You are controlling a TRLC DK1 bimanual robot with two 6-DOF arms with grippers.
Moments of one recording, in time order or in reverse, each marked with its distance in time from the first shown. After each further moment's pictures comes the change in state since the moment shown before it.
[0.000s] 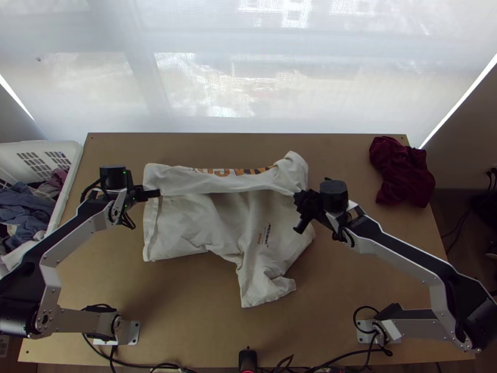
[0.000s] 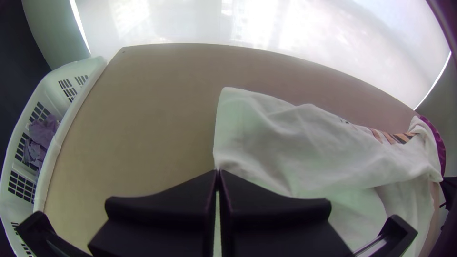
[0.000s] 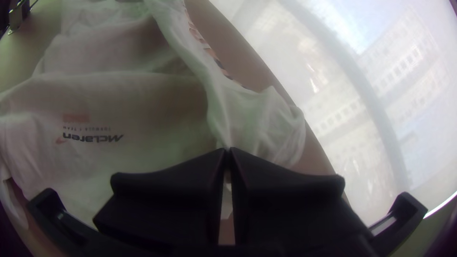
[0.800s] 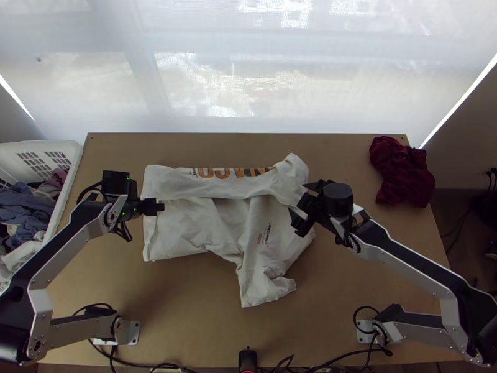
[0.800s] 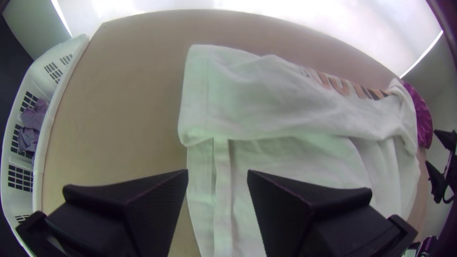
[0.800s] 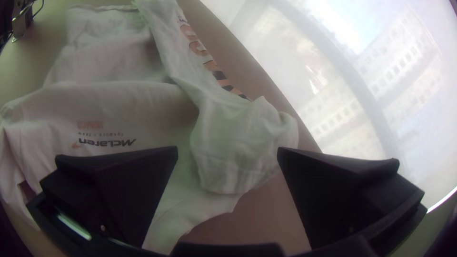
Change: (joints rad) left arm -0.057 -0.126 0.019 -0.331 0.081 -0.008; right arm 0.021 -0.089 -0.021 -0.052 0.005 0.031
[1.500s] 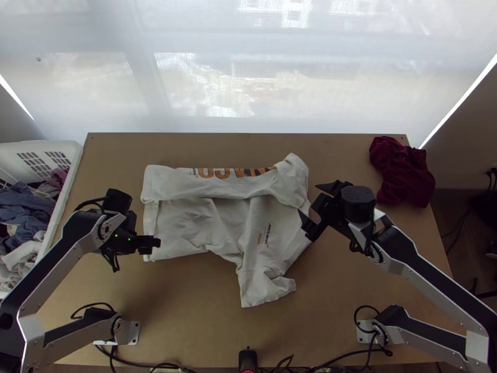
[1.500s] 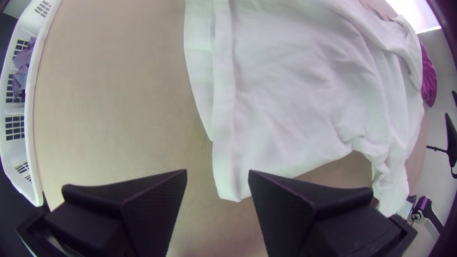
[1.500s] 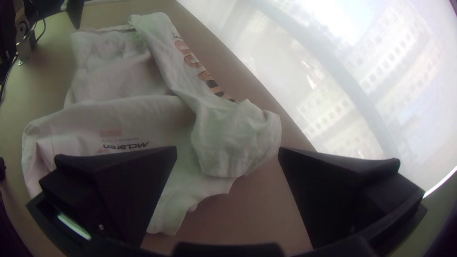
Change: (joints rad) left arm -0.035 -0.136 -0.051 -0.521 0.077 -0.032; right arm -0.005 -0.213 0.028 -0.225 0.003 0.081
